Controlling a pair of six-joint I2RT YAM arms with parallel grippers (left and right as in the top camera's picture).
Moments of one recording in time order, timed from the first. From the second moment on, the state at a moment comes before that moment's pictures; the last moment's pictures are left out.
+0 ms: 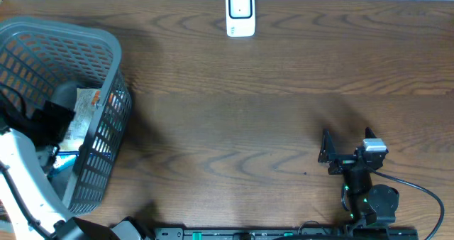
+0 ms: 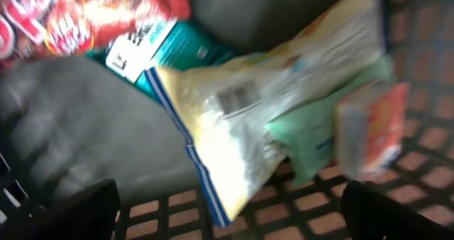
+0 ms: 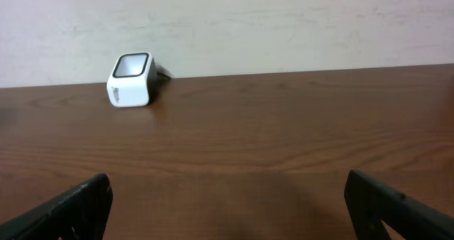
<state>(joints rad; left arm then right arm) 0.69 1.39 1.22 -1.16 0.15 -0.51 0.00 0.02 0.01 -0.07 -0.06 0.10</state>
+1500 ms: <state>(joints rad) 0.62 1.56 0.93 -0.58 0.37 -0.54 0.00 0.02 0.01 -0.07 -0.06 0.10</state>
